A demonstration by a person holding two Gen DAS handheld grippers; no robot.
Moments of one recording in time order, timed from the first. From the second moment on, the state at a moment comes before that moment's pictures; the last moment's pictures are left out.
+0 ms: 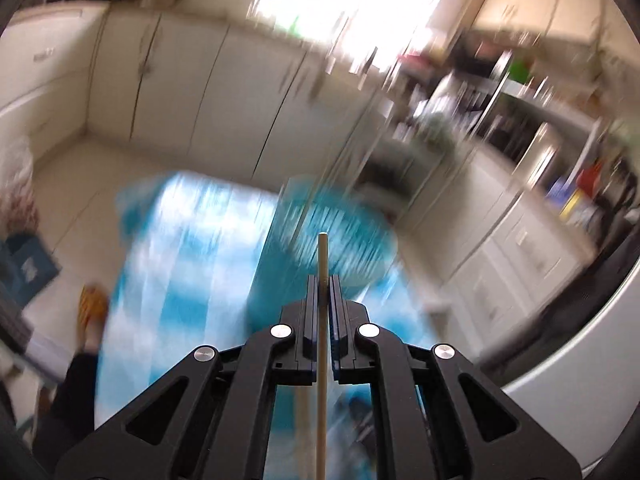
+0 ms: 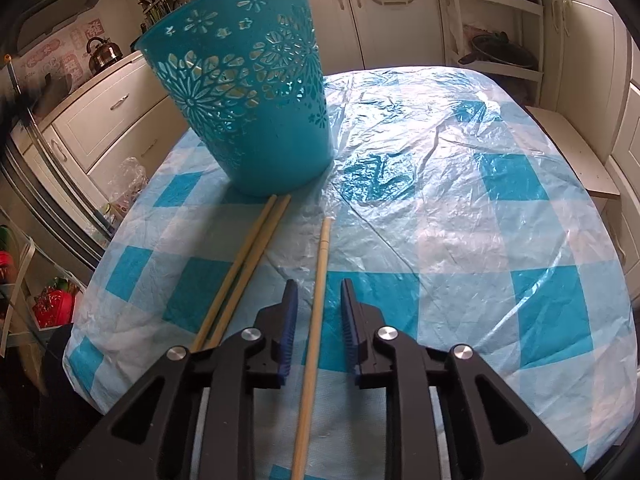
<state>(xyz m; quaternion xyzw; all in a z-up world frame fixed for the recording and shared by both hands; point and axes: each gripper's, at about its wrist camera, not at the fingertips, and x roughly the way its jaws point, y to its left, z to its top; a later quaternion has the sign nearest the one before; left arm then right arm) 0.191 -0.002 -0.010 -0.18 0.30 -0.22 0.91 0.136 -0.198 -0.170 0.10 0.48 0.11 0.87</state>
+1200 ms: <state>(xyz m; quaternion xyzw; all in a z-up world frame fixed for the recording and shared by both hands) 0.306 -0.077 -0.017 -0.09 0.18 -0.08 0.98 0.140 -0.191 -0.171 0.08 0.47 0.13 0.87</state>
